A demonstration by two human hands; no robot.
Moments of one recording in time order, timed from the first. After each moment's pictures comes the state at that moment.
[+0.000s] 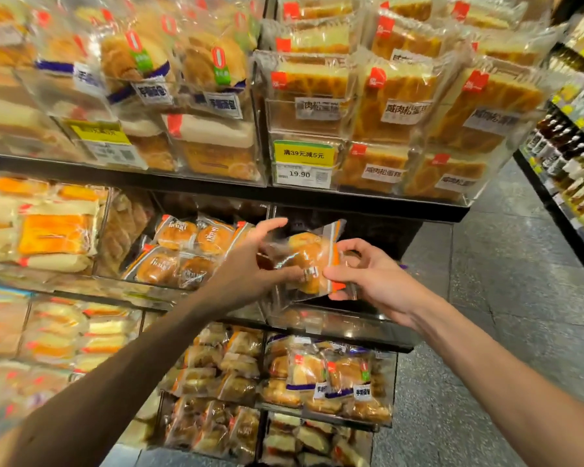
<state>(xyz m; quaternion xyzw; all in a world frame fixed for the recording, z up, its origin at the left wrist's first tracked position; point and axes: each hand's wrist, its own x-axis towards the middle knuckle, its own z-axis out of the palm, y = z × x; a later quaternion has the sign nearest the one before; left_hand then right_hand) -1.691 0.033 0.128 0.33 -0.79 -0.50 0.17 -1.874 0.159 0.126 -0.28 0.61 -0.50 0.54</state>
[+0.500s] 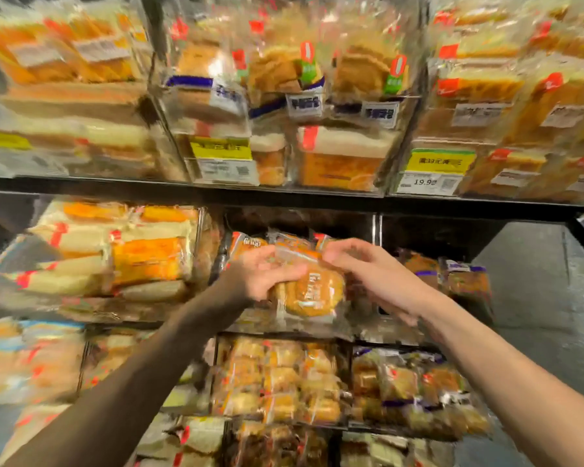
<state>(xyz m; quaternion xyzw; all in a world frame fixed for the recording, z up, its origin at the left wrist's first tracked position) -1.560 -0.094 0.118 0.33 -0.66 -0.67 0.13 -1.721 0.037 0.135 -0.32 0.66 -0.50 0.45</state>
